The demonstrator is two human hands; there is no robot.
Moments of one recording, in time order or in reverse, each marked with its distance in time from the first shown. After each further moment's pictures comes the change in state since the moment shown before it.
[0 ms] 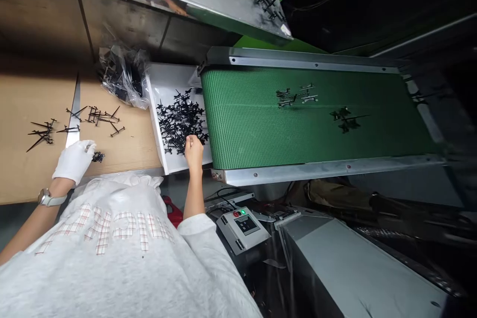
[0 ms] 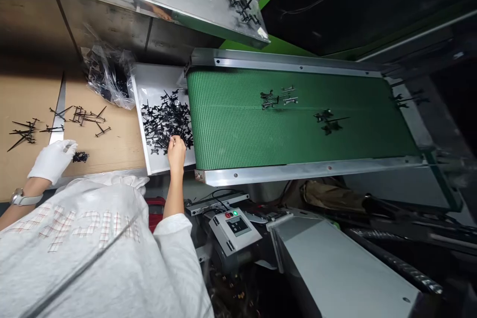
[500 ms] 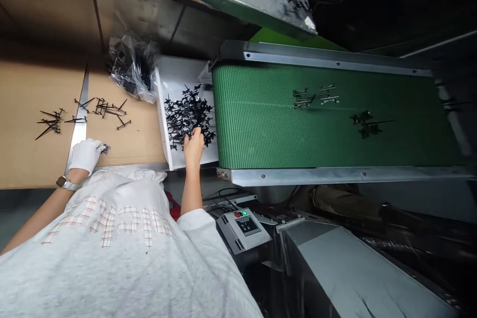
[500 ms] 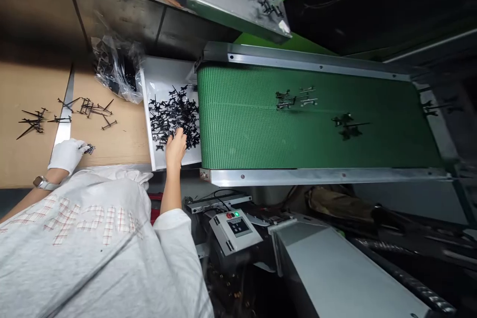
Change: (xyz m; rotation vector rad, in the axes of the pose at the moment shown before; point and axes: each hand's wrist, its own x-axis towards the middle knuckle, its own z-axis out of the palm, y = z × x) left_hand 0.010 -0.018 0.040 0.186 -0.067 0.070; right_hand -0.010 -0.027 0.012 -0.056 0.008 0.074
